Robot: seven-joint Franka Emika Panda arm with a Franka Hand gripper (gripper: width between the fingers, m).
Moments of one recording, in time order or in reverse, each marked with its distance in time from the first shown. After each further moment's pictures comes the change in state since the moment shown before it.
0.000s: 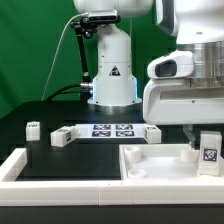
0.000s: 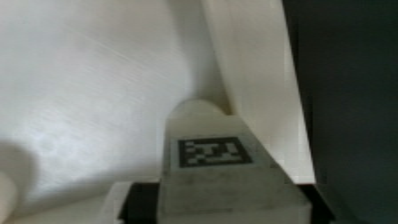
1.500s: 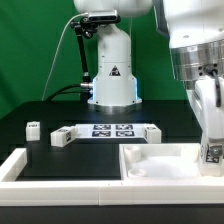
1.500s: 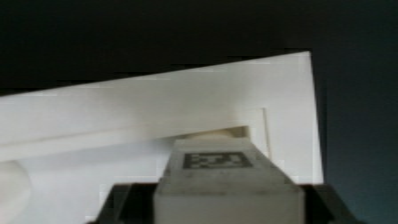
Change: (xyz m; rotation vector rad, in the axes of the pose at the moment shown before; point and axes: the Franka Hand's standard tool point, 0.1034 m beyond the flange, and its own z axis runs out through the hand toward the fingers) arm 0.001 -0.004 0.001 0.090 -0.055 1.516
